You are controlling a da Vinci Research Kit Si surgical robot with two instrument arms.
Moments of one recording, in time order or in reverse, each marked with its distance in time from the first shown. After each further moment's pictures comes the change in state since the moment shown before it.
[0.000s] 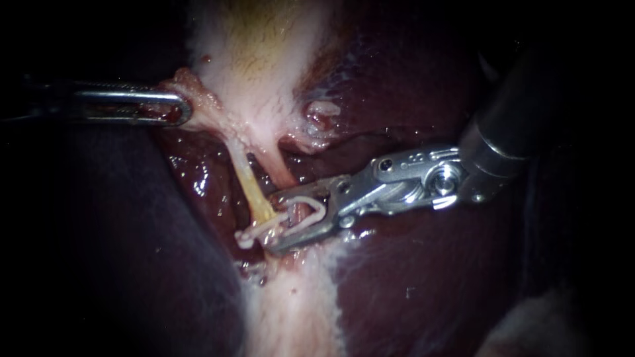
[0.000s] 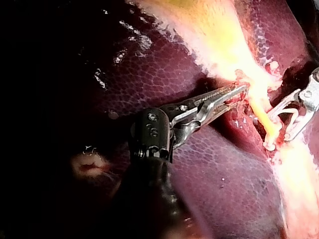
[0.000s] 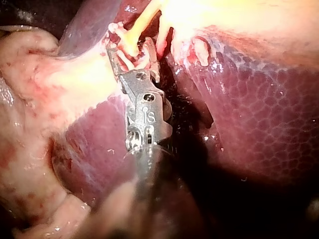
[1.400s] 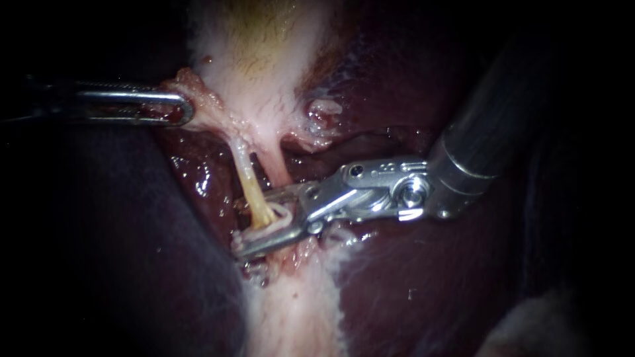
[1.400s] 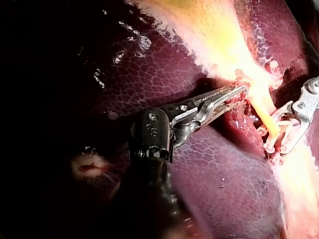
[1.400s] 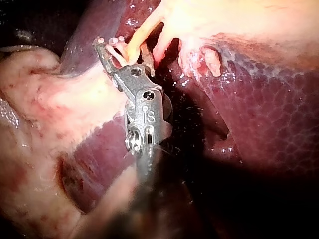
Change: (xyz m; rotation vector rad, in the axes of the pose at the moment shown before) right arm 0.002 -0.001 0.004 0.092 0.163 -0.005; left arm 0.000 0.000 0.000 0.002 0.001 0.000
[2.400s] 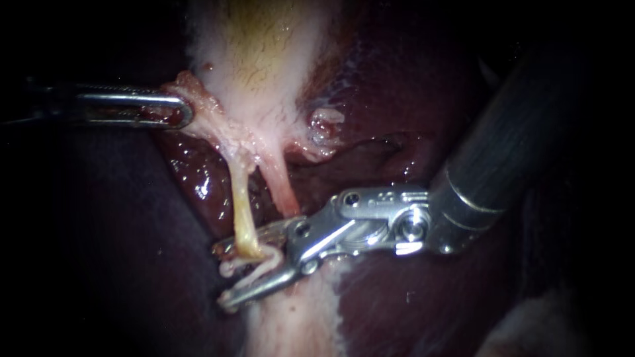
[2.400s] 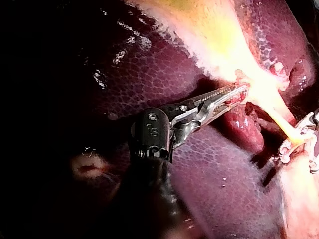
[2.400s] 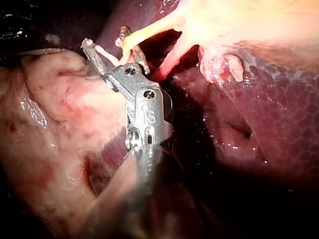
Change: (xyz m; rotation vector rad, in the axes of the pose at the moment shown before) right arm 0.003 -0.006 0.001 0.212 0.037 -0.020; left arm 0.000 0.000 0.000 0.000 0.000 0.001
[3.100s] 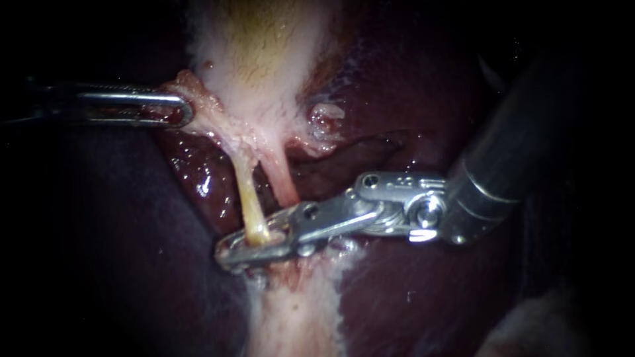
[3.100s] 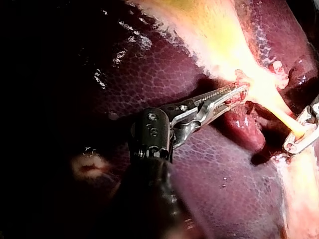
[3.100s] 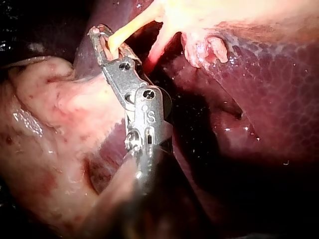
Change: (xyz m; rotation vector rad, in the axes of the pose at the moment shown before) right arm 0.000 0.001 -0.003 -0.045 -0.049 0.110; left arm 0.000 0.000 0.000 -0.001 0.000 0.000
